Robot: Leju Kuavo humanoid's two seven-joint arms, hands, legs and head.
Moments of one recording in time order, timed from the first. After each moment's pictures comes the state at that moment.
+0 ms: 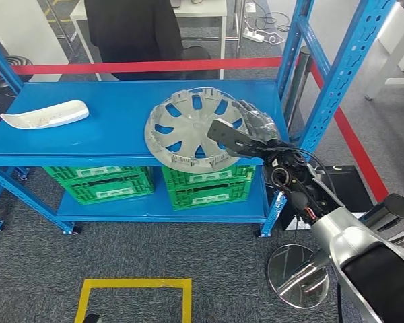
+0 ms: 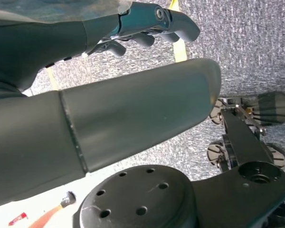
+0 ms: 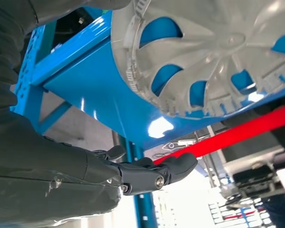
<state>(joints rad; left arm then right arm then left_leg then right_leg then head) -0.12 0.06 -0.25 -0.19 0.21 0.00 -0.04 -0.81 -0.03 0.72 -0.95 0.55 -0.08 0.13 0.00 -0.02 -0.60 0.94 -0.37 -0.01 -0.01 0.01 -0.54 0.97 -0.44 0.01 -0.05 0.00</state>
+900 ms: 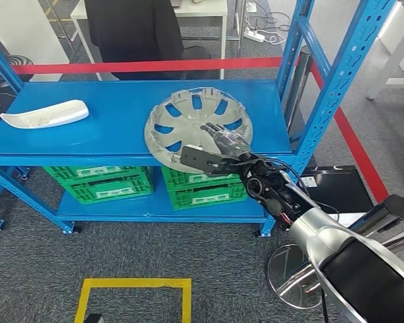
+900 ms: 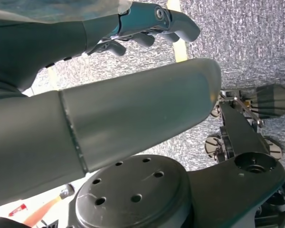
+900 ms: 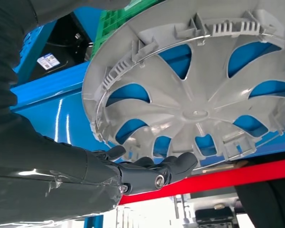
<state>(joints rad) -0.12 0.04 -0.25 -0.19 0.23 -0.01 -0.03 -0.84 0.07 0.86 -0.78 0.53 -0.05 0.05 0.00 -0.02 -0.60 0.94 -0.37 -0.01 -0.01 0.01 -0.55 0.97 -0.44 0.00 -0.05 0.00</state>
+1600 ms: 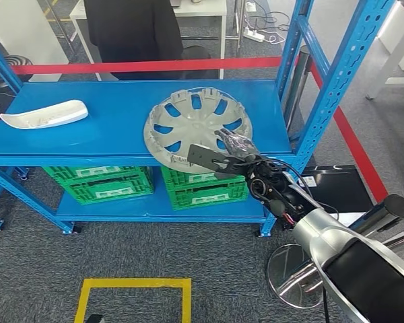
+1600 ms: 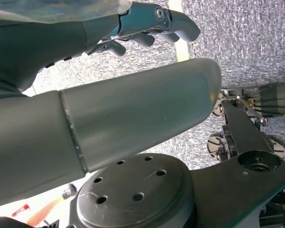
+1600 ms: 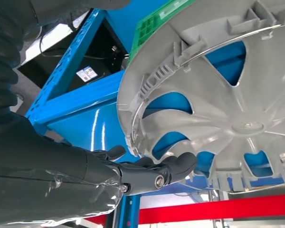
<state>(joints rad) -0.12 0.04 -0.27 -0.19 0.25 0.00 -0.02 -0.84 0.05 0.86 -0.78 0.53 -0.01 0.21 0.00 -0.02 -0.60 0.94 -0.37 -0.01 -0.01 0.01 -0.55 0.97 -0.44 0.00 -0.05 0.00</state>
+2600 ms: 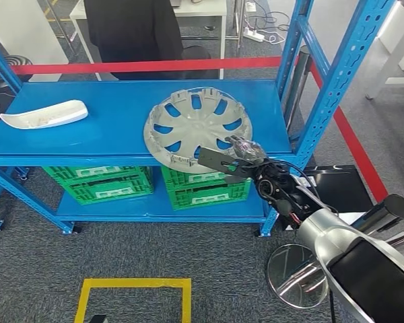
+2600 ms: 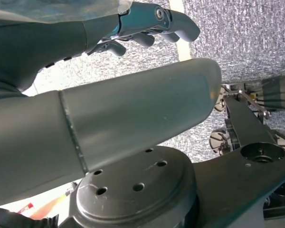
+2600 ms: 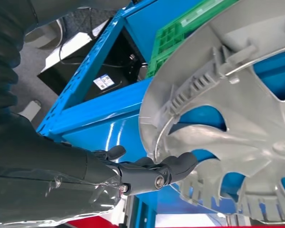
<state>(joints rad) -0.12 0.03 -0.30 -0.19 0.27 -0.01 -0.02 -0.84 0.03 0.86 -0.72 0.51 0.02 0.21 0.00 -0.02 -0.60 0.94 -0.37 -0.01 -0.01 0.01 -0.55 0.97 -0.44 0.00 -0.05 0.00</state>
